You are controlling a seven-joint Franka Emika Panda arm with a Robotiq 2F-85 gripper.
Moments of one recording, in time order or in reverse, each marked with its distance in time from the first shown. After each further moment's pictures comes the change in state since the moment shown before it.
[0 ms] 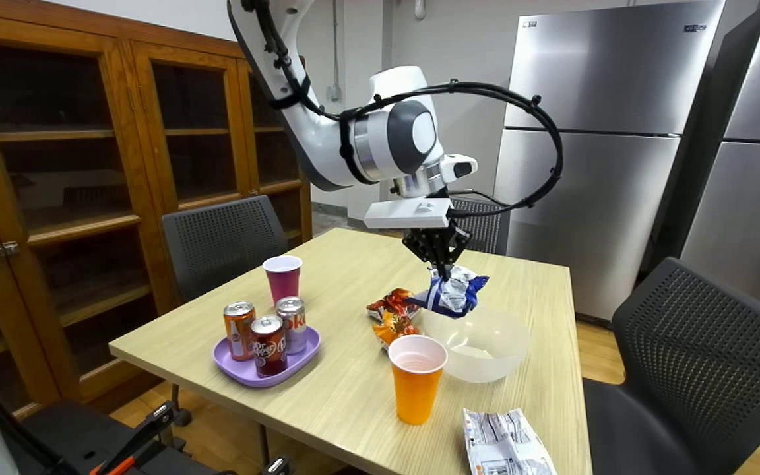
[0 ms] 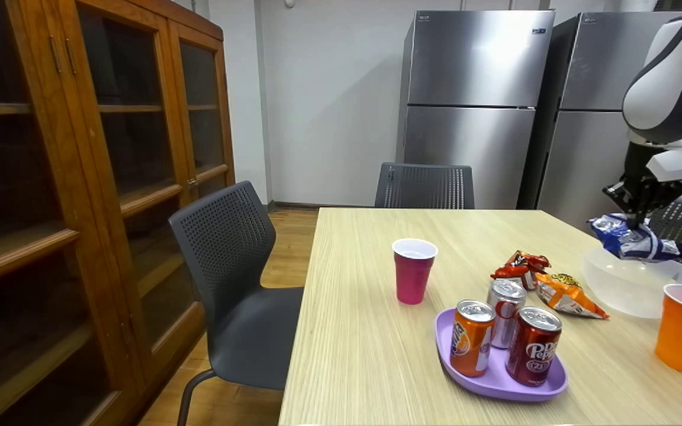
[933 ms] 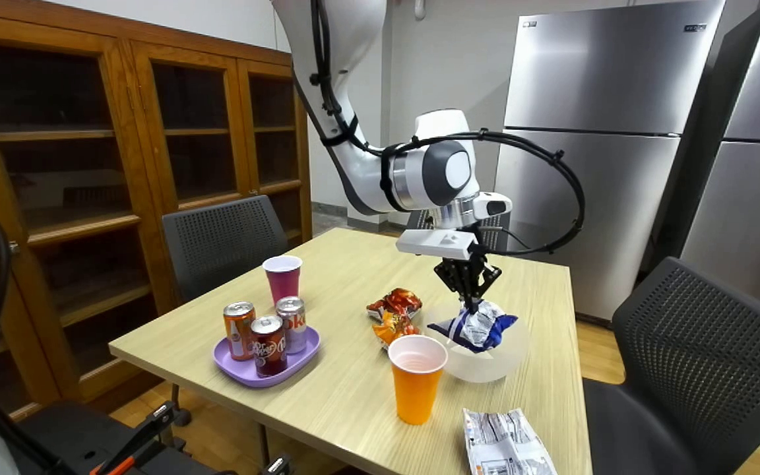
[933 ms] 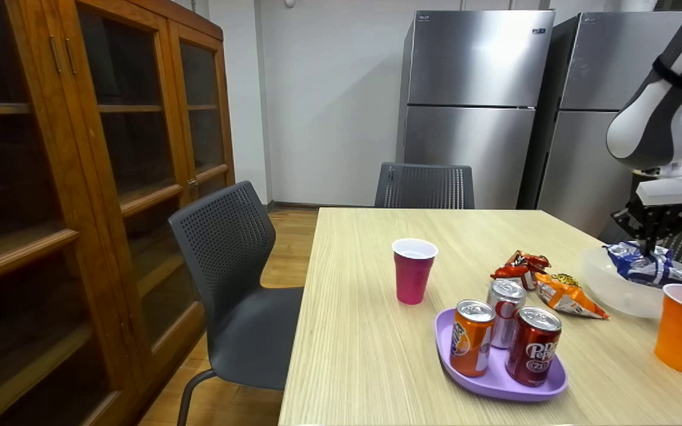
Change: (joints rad) arm -0.028 0.236 -0.030 0.212 0.138 -0.102 0.059
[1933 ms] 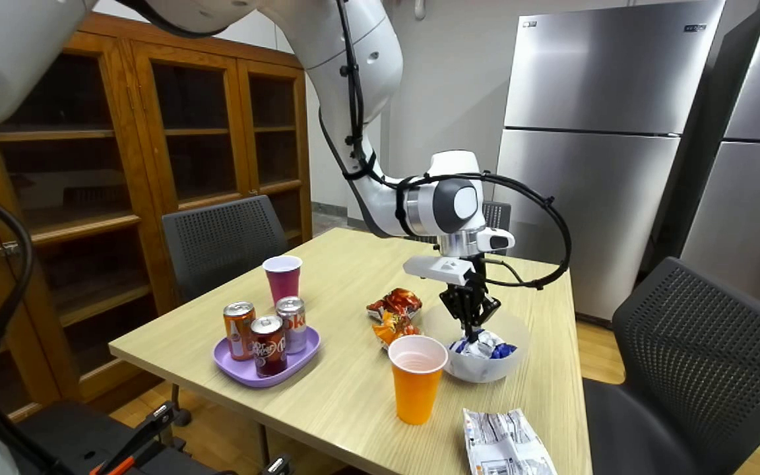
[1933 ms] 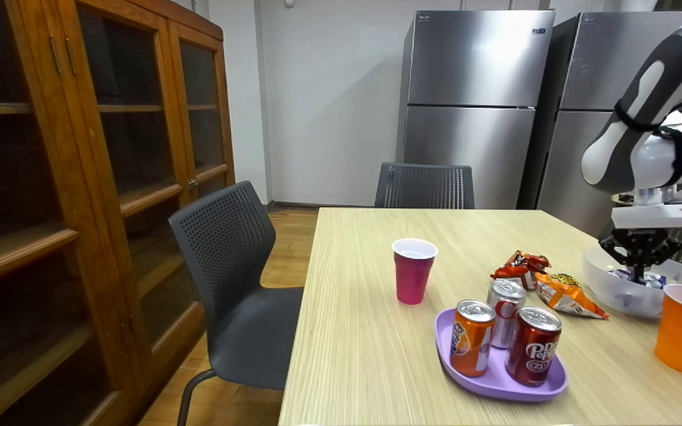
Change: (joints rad) arm -0.001 0.216 0.002 0.205 0.086 -0.141 0.073
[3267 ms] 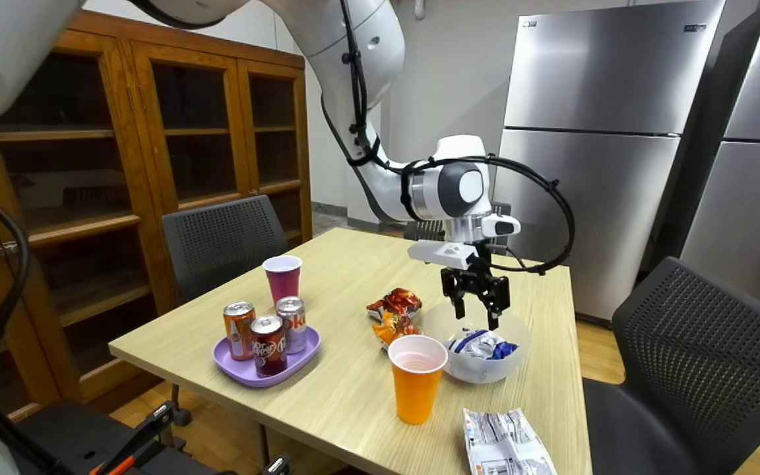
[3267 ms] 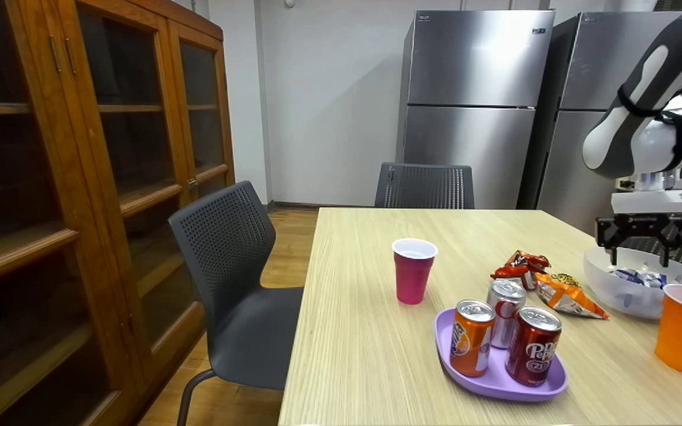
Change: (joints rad) arm -0.005 -0.032 0.000 0.030 0.014 -0.049 0.024
